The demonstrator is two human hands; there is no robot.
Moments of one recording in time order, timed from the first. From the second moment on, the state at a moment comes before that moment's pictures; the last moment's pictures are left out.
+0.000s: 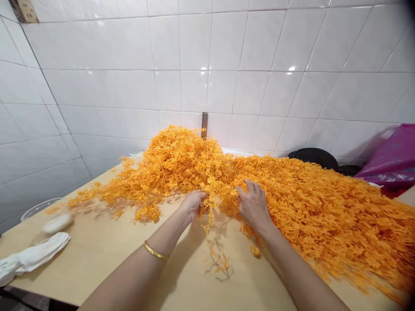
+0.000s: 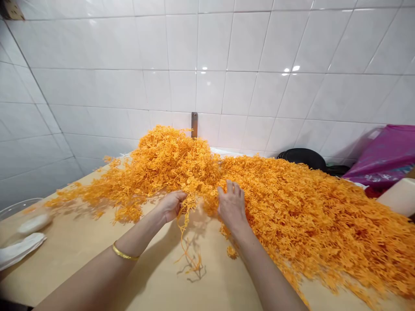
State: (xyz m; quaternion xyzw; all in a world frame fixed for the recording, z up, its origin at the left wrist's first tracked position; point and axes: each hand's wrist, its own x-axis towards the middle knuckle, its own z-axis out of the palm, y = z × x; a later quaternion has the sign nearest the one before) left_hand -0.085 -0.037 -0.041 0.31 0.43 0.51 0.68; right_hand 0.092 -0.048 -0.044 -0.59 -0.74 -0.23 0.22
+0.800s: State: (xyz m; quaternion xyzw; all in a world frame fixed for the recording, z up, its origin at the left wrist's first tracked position) left_hand -0.073 -0.033 -0.054 0.15 0.36 0.58 0.72; right_hand 0.045 -0.064 -0.068 -0.40 -0.34 0.53 0.66
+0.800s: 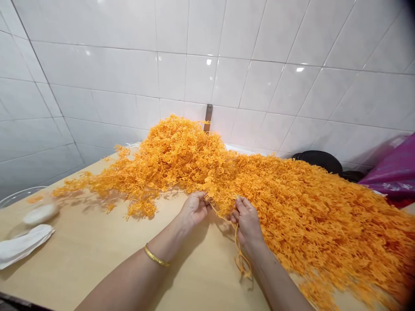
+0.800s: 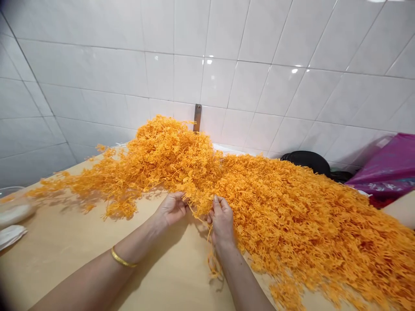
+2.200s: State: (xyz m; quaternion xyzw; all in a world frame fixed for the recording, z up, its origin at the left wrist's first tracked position) left_hand -0.082 -0.039 -0.073 0.50 0.38 0.57 0.53; right_hand 0.076 -0.063 -0.056 -0.53 -0.54 0.36 0.54
